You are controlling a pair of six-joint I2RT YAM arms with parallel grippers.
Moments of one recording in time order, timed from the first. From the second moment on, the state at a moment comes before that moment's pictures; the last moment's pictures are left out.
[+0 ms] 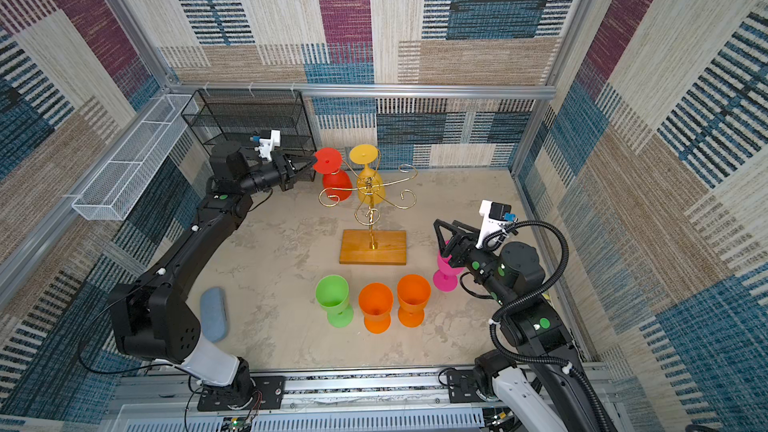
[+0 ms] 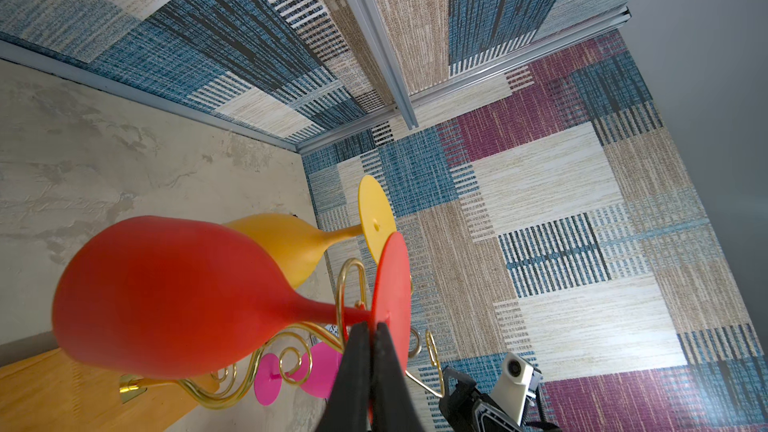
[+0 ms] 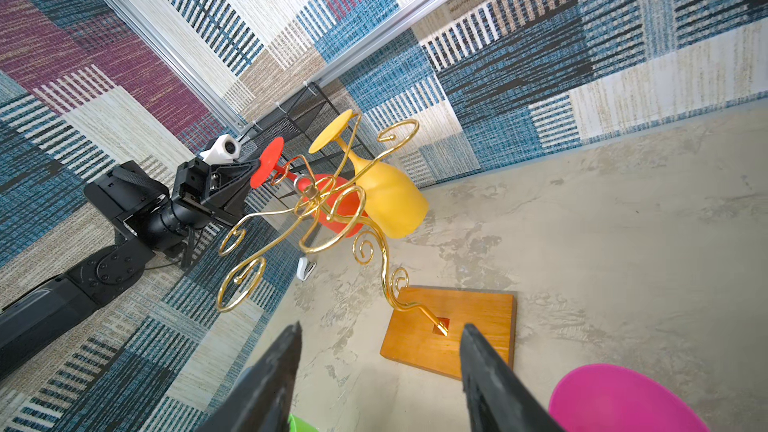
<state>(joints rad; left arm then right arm) -0.11 1.59 1.42 0.08 0.88 -1.07 0.35 0.60 0.82 -0.31 -0.15 0.58</state>
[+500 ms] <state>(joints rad) -0.13 1.65 1.48 0.11 0.89 -1.13 0.35 0.59 0.80 -0.31 -0.15 0.58</state>
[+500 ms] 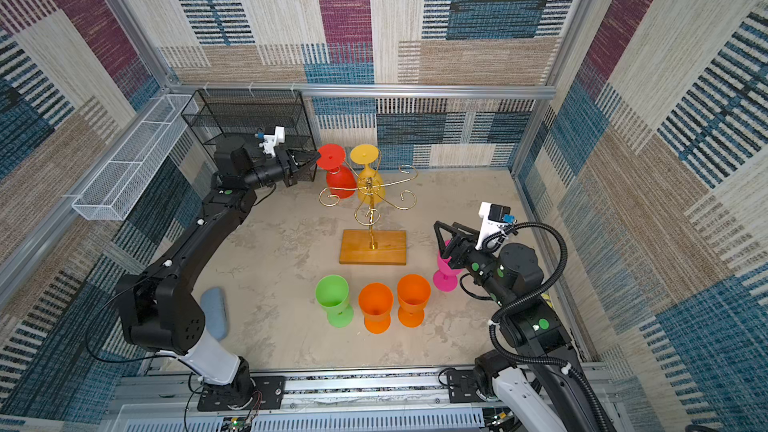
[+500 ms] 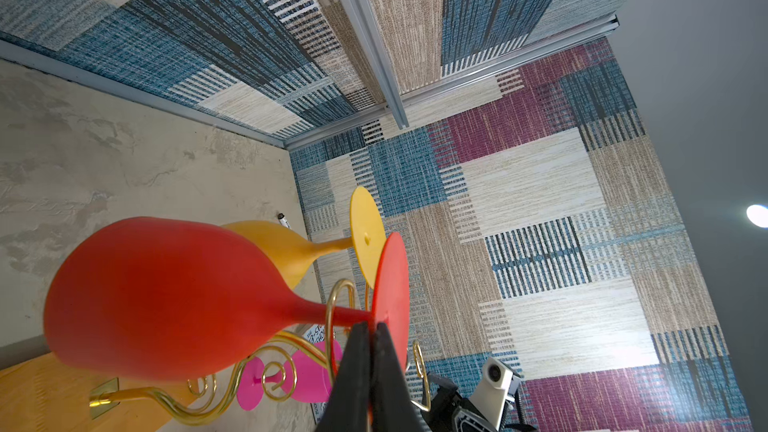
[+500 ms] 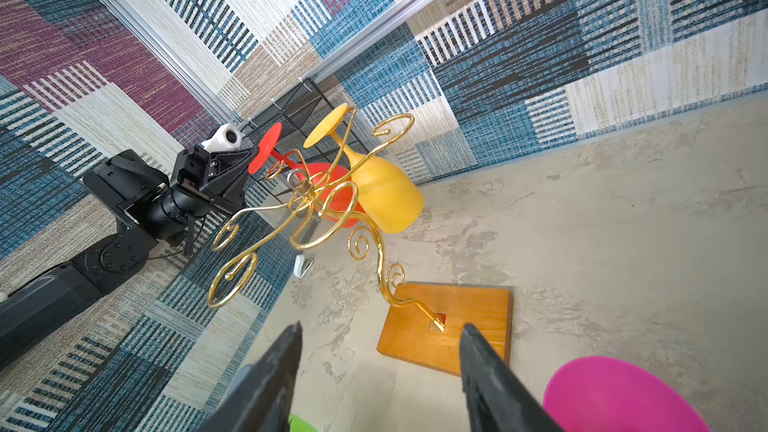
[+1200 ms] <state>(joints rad) -0.20 1.59 1.47 0.03 0.90 -1.06 0.35 0.60 0.79 -0.31 -0.15 0.58</state>
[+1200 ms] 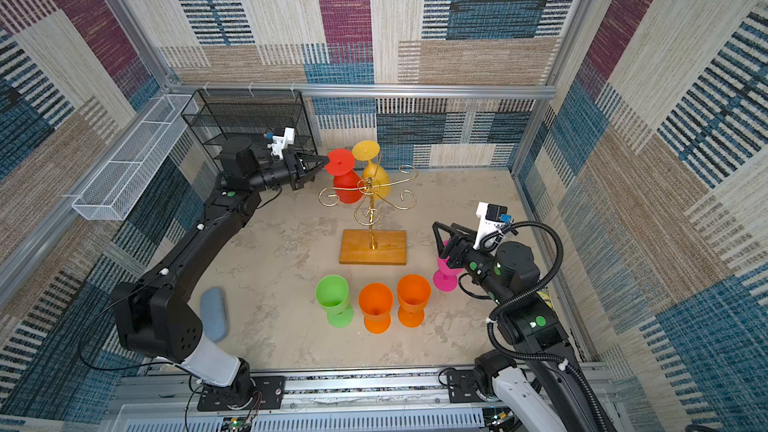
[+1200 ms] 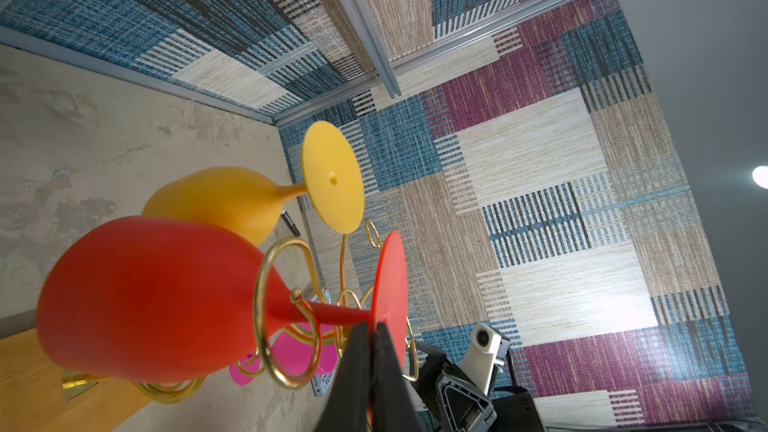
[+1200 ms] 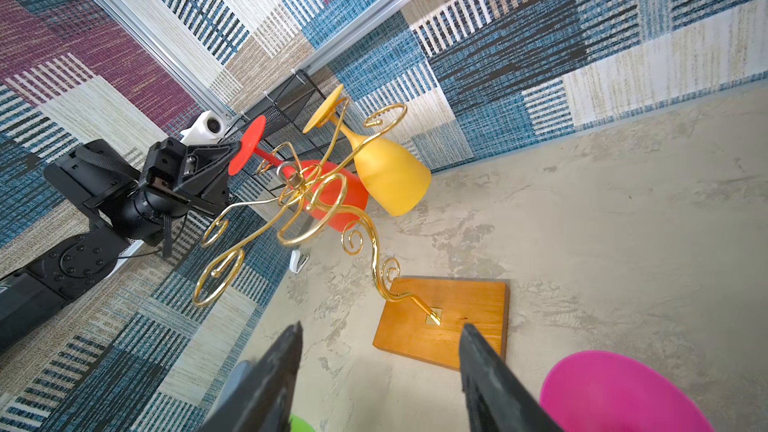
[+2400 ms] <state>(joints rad) 0.12 1.12 1.28 -0.08 0.92 -1.03 0.35 0.55 0.76 -0.27 -0.16 0.57</state>
